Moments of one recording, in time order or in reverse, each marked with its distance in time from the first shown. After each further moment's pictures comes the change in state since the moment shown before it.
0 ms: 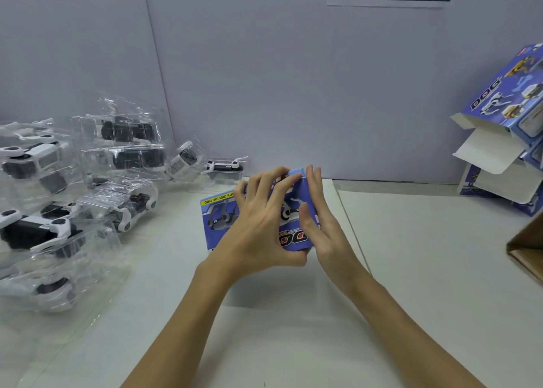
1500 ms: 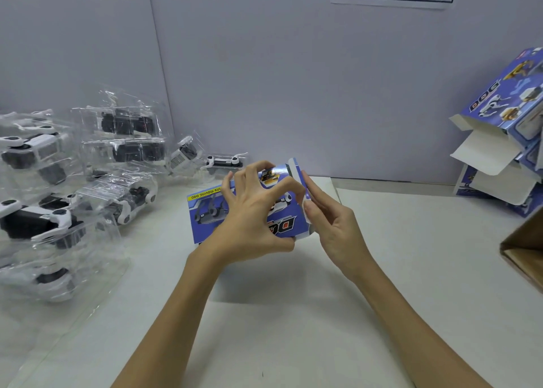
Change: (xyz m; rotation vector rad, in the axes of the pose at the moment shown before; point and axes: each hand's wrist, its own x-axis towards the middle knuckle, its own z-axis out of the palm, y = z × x) left_hand 0.003 0.004 -0.021 -0.101 -0.133 -0.195; right_hand 0.003 0.004 -0.017 0.058 0.053 0.096
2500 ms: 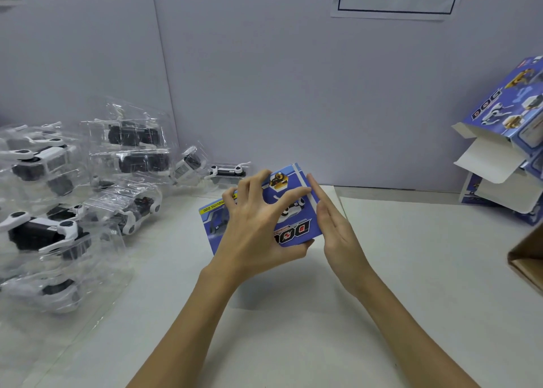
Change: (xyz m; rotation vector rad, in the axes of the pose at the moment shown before) left_hand 0.002 -0.009 0.021 0.231 0.222 0.089; right_hand 0.002 -0.001 0.005 0.003 0.018 0.013
